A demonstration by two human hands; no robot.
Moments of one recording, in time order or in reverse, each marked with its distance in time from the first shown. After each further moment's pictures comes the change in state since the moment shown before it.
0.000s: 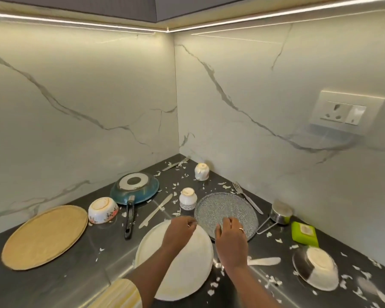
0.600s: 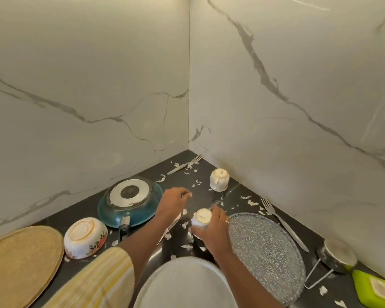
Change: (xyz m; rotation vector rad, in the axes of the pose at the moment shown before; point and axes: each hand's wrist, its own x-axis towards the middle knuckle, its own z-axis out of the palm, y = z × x) left_hand 0.212 -0.078 -0.025 -0.065 0.047 -0.039; right_hand 0.140 -0.043 0.157 0.338 -0.374 0.207
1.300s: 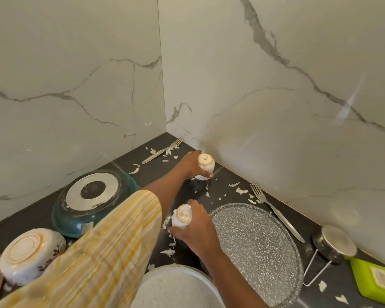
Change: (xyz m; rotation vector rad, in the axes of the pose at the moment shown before) left_hand 0.128 0.052 0.079 0.119 -0.339 0.131; right_hand 0.011 0.008 0.003 0.078 -0.081 -0.060
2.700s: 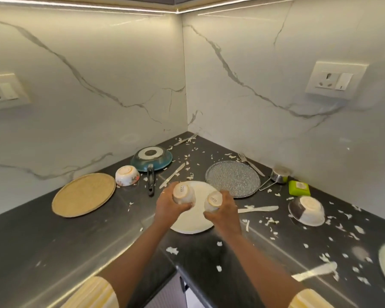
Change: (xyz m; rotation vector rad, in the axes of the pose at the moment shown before) left_hand -0.487 0.050 0.031 -0.324 0.513 -0.055; right_hand -0.307 -0.033 -0.069 0.136 0.284 -0.060
